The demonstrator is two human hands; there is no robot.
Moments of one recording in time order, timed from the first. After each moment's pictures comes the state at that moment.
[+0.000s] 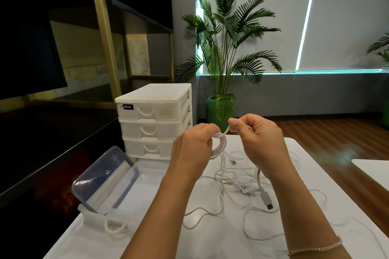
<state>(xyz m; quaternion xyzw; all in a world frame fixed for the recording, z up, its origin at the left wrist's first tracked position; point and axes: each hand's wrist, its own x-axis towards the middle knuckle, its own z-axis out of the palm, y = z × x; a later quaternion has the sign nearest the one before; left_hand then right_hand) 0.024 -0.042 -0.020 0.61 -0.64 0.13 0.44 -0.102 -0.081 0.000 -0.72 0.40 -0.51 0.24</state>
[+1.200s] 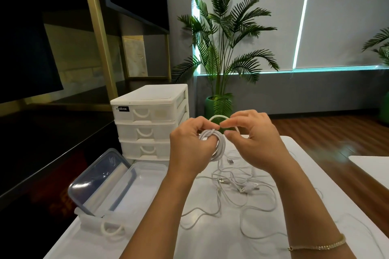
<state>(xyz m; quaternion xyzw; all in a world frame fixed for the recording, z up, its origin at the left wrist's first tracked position) 0.012 -0.036 -0.012 0.57 -0.57 0.02 0.59 -0.114 -0.081 0.008 -0.82 0.39 -0.39 0.12</state>
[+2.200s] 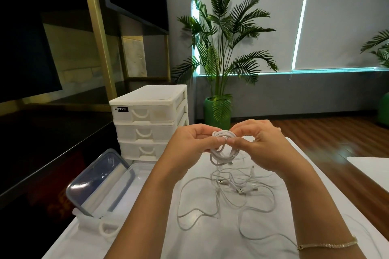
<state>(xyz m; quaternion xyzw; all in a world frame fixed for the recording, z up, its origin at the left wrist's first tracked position) 0.025 -0.032 0.000 0.53 -0.55 -0.33 0.56 -0.130 -0.083 0.011 -0.83 0.39 -0.35 0.20</state>
